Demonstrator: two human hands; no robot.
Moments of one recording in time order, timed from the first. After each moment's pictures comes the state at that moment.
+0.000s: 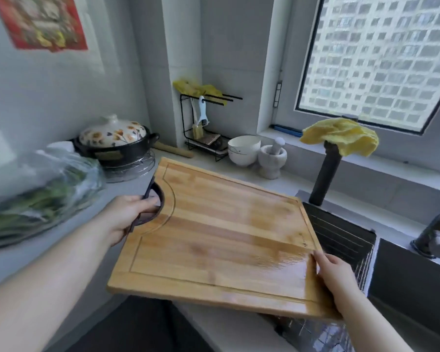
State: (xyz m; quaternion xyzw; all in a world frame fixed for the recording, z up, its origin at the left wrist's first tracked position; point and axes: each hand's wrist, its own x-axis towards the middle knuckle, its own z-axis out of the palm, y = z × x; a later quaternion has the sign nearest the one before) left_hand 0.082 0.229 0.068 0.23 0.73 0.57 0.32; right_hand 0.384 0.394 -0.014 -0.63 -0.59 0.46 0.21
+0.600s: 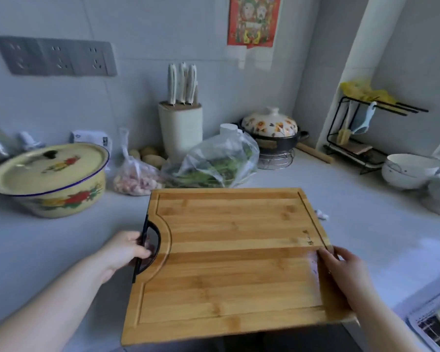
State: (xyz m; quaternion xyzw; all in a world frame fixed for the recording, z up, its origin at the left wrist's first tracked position) left_hand -0.025 -0.109 0.005 0.02 0.84 0.47 0.25; right_hand 0.163 0.213 -0.005 -0.47 -0.75 0.44 0.13
